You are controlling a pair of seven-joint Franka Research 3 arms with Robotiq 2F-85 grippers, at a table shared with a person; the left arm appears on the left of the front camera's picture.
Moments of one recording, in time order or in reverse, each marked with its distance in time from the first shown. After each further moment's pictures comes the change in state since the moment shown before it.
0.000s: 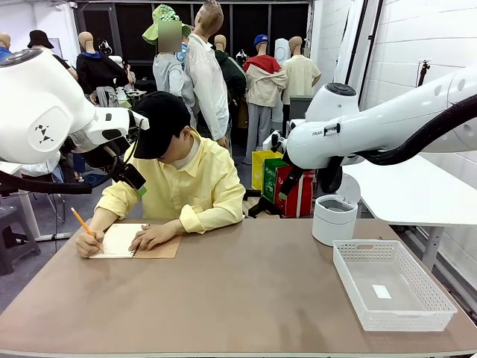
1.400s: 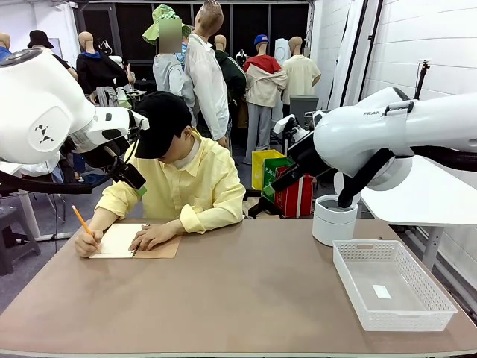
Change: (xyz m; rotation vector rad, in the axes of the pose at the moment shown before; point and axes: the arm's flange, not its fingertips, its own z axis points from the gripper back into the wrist) left arm 0.000 0.000 0.000 0.000 0.000 0.000; right arm -0.043 0.088 0.079 0.171 -0.413 -0.096
